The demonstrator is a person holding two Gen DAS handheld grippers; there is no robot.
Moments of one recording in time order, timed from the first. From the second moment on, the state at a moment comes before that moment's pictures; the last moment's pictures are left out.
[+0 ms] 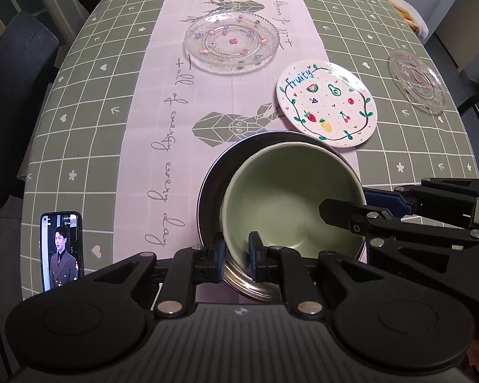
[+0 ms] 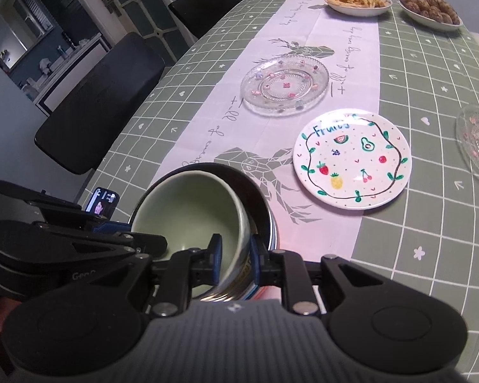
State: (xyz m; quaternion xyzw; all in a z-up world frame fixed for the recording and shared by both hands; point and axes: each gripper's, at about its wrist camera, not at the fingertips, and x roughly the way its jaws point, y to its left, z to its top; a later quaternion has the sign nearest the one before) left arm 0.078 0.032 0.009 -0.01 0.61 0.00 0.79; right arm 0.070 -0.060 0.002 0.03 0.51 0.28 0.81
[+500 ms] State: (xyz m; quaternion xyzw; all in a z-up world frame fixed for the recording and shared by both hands) left arm 0.085 0.038 0.024 -0.03 0.60 0.00 0.80; right arm 0.067 -0.065 0.016 0.03 0.49 0.29 0.82
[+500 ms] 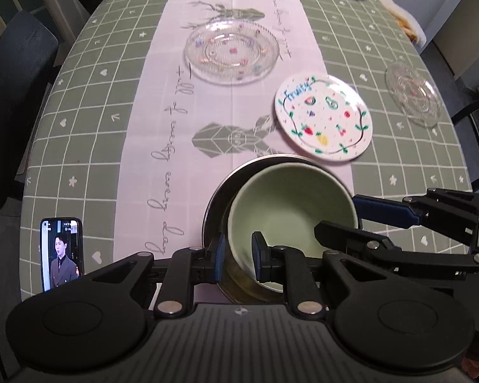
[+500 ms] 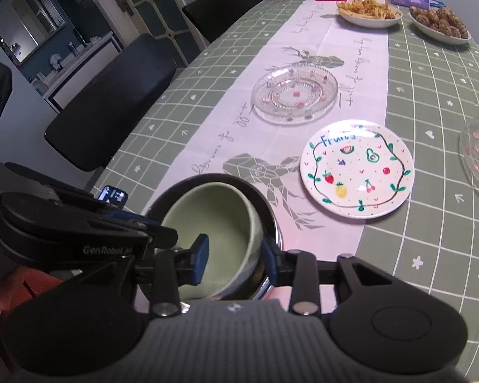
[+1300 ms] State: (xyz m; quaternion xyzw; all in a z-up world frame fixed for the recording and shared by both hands) left arm 0.093 0.022 0.054 -0.07 0.52 -0.09 0.85; right arm 0.078 -0.122 0.042 0.10 0.43 0.26 0.86
